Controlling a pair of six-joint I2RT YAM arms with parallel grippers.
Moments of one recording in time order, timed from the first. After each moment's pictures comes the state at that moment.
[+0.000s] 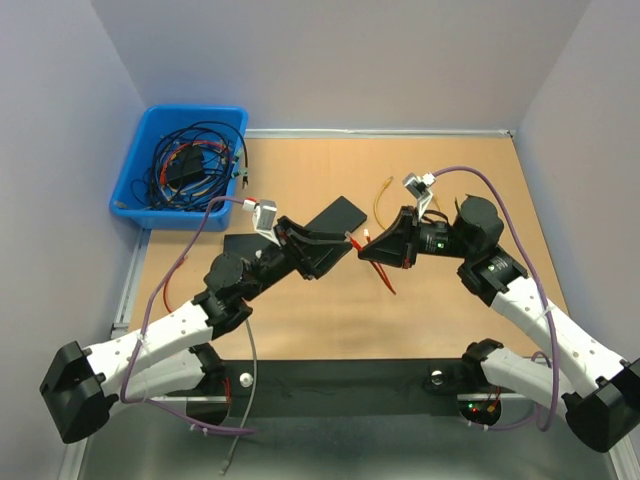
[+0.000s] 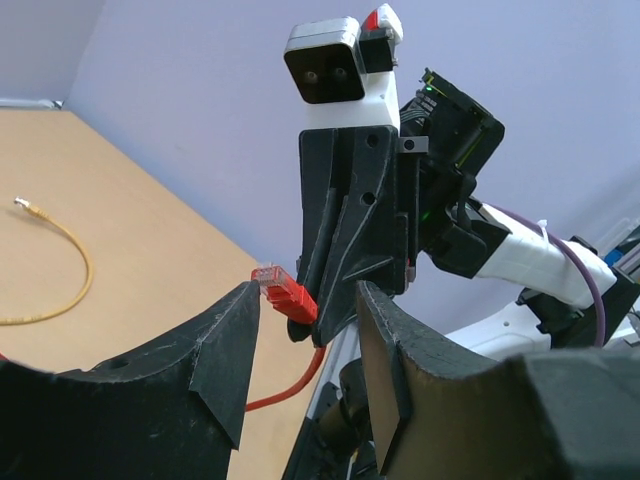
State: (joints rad) left arm -0.90 0.89 0.52 0.73 0.15 -0.73; right arm 0.53 0.95 0.81 0.13 -0.90 0.66
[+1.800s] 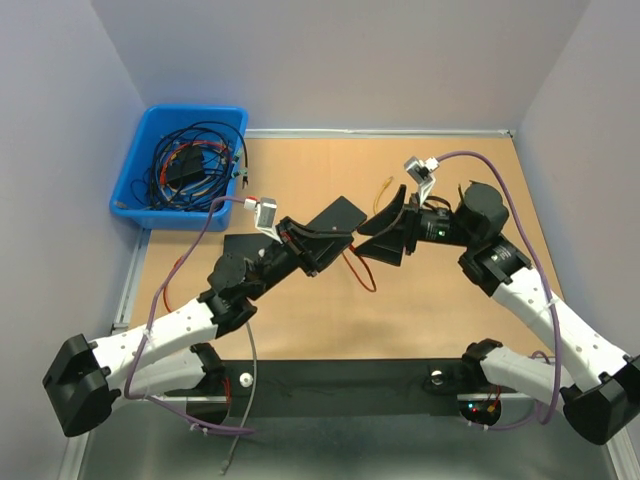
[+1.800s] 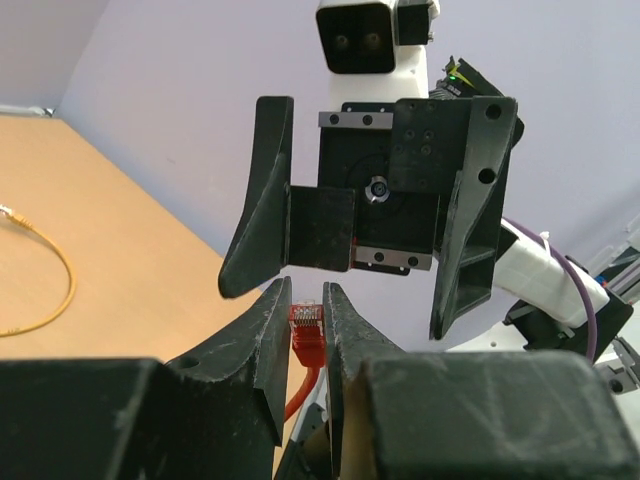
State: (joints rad) left arm -0.92 0.94 0.53 0.80 0.10 -0.77; right arm 0.53 0.99 0.92 0.10 -0.88 0.65
